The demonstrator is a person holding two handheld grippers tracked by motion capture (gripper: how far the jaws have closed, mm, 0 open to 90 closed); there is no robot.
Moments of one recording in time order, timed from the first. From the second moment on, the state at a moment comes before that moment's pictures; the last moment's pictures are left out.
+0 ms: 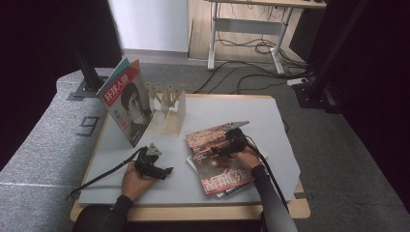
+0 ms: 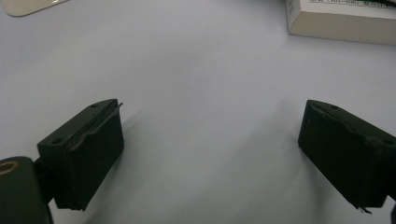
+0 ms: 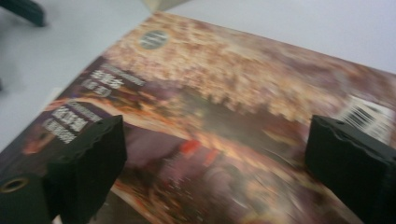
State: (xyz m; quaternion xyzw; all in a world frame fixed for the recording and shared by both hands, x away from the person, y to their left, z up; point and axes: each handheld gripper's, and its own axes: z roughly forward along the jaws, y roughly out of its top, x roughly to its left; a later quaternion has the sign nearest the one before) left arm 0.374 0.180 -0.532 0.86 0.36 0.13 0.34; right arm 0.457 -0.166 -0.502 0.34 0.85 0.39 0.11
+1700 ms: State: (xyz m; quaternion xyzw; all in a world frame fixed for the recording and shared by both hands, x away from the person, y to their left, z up) left arm 0.374 0.180 -0.532 0.86 0.36 0.14 0.34; right arm 0.320 -0.261 -0.514 0.41 0.82 0.36 0.16
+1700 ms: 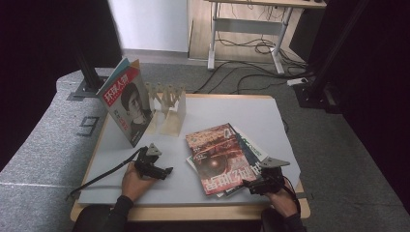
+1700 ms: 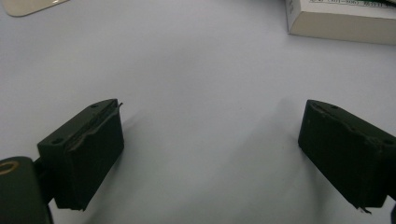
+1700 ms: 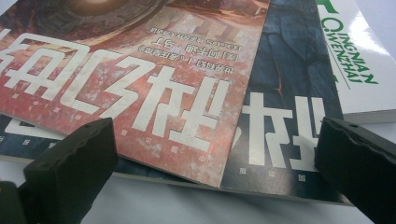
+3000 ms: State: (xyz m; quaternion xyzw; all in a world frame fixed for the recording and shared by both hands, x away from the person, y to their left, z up) left arm 0.375 0.180 -0.531 0.86 0.36 0.13 0.34; right arm 0.378 -0.310 -0.509 0.48 0.78 0.34 0.20
